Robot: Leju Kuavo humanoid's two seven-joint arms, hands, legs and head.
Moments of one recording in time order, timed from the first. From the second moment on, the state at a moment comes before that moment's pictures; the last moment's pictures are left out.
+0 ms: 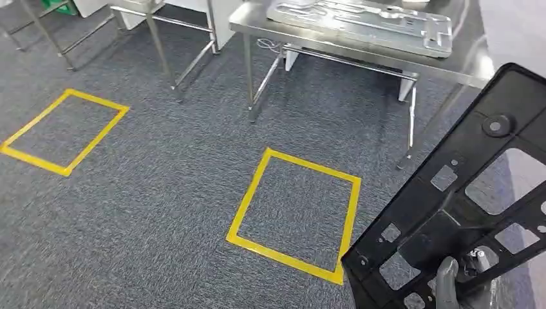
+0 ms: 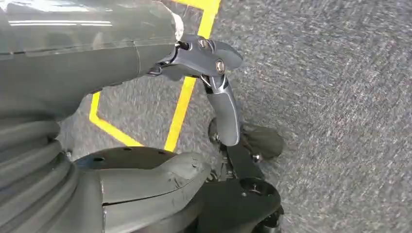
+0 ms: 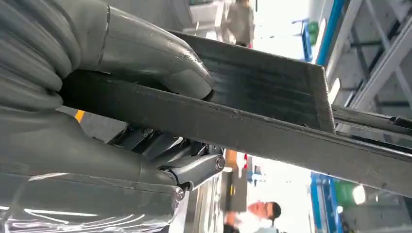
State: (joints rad) left arm -0.01 -0.21 0.71 -0.20 -0.50 0.15 -0.17; right arm 0.31 0.11 -0.06 -2.01 -0.18 0.08 -0.51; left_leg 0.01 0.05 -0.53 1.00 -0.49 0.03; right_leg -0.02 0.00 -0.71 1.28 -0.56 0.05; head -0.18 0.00
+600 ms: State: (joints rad) left arm -0.02 -0.20 0.71 -0.20 -0.55 0.09 -0.17; right arm -0.13 -0.08 -0.03 -1.84 0.10 -0.12 -0.33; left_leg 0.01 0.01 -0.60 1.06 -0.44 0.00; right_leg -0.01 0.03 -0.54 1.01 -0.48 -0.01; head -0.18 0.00
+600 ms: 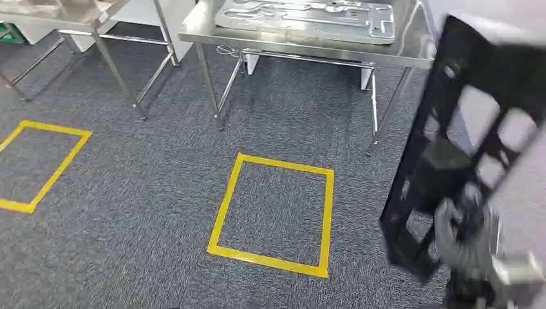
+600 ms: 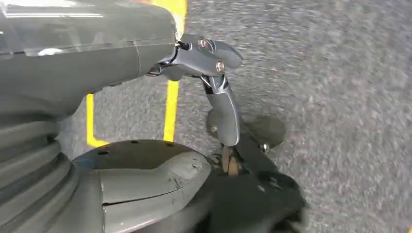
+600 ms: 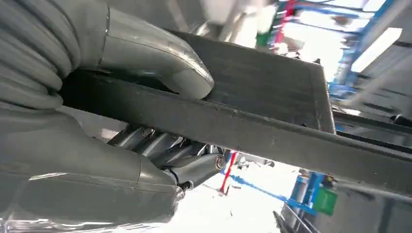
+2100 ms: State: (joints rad) left arm -0.03 -0.15 0.69 -0.20 -0.61 0.04 -0.15; right arm -1.19 -0.27 0.58 -0.78 0.23 0.07 -0.17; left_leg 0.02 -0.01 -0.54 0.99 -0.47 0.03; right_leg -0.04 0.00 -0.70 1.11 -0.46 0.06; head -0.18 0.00
